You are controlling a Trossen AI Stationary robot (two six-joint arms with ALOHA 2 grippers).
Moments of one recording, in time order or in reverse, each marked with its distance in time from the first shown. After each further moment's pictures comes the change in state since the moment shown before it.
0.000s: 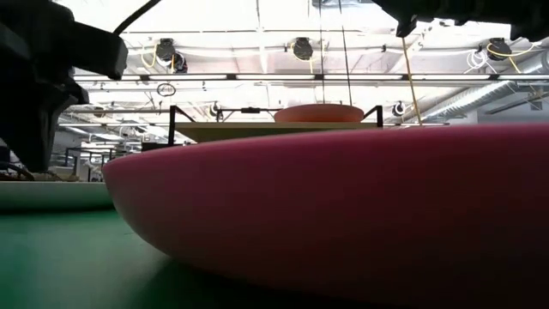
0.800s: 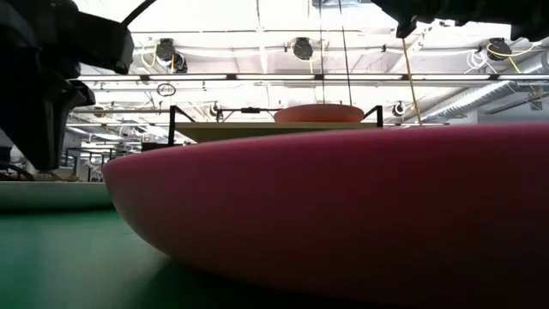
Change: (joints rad) left arm 0.001 0.007 0.000 0.083 -0.005 0.011; right arm 0.000 0.000 0.000 -0.011 -0.002 0.012
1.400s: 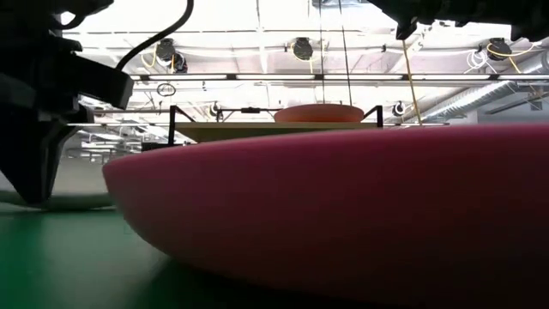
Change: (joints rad) left arm 0.024 0.096 0.000 -0.071 0.014 0.019; right arm 0.000 0.000 0.000 -0.010 0.000 0.016
